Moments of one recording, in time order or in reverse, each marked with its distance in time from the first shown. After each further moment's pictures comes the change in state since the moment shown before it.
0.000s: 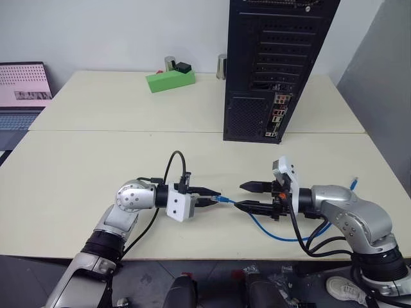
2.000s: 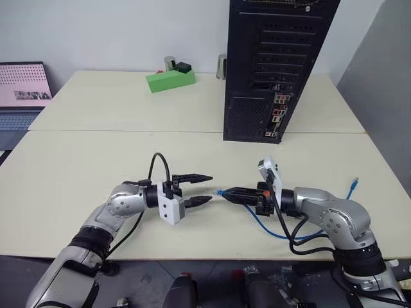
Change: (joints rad) left arm 0.036 0.129 -0.121 0.036 -0.138 0.086 0.258; right arm -0.029 0.068 0.014 0.066 0.024 -0.001 -0.143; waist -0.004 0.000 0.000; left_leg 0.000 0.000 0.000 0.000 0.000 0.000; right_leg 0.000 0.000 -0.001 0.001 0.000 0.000
